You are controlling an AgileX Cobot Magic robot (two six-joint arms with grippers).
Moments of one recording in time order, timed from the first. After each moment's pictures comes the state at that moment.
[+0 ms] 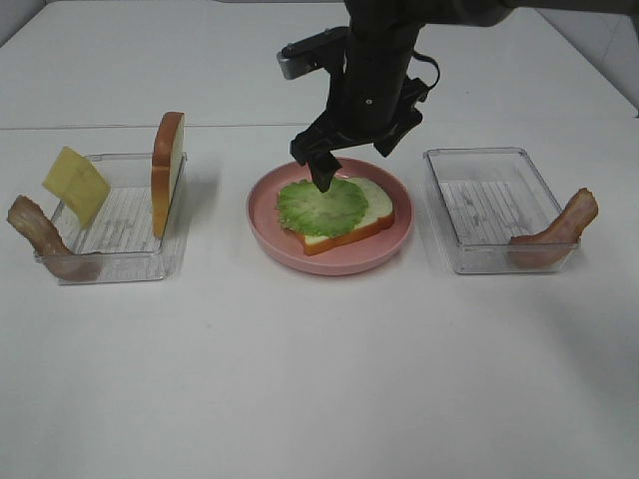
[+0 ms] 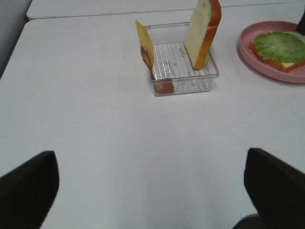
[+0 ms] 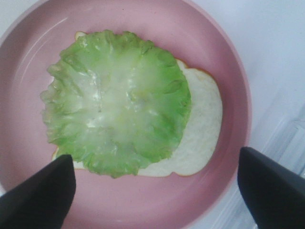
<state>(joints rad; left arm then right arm) 0.03 -0.01 -0.52 -0.09 1.08 0.04 0.54 2.24 -1.88 -0.16 0.94 -0.04</state>
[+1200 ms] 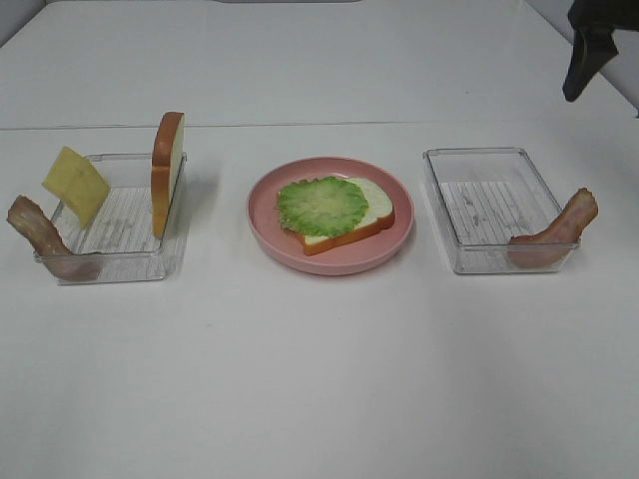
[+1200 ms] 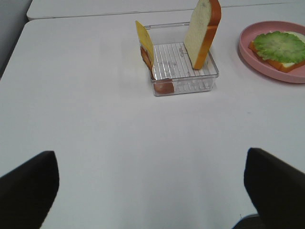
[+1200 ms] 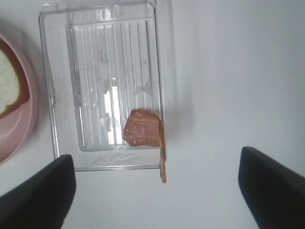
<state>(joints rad) 0.03 -0.01 -0.52 -0.09 1.08 0.04 -0.08 1.90 -1.68 0.09 1.17 -0.05</state>
